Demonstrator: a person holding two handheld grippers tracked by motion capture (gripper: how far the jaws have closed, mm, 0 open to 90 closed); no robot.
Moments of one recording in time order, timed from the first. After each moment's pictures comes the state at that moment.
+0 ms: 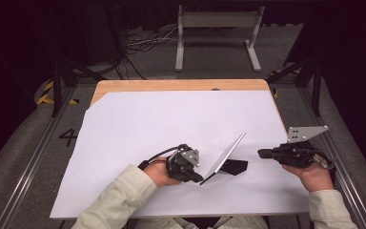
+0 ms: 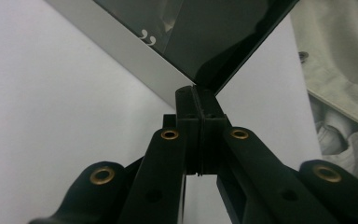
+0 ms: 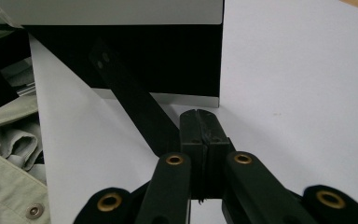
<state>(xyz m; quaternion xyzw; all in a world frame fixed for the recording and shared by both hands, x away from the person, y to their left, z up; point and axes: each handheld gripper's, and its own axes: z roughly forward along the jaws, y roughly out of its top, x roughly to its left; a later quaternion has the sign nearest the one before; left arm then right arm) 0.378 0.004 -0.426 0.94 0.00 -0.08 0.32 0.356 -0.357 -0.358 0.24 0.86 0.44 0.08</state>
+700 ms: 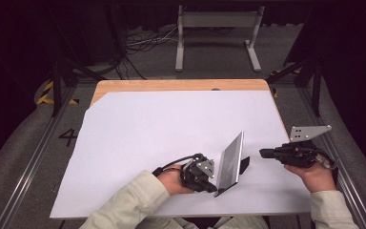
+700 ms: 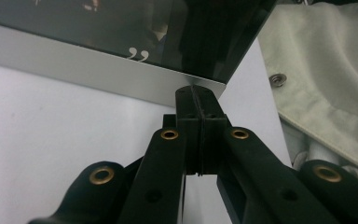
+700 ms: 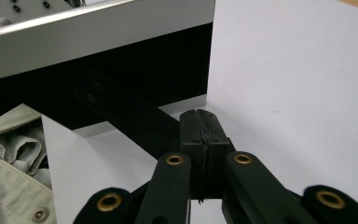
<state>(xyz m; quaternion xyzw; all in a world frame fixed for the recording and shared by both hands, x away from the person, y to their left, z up) 0.357 -0.035 -0.433 0.94 -0.04 -0.09 0.34 0.355 -0.360 -0.355 0.26 0.85 0.45 0.07</state>
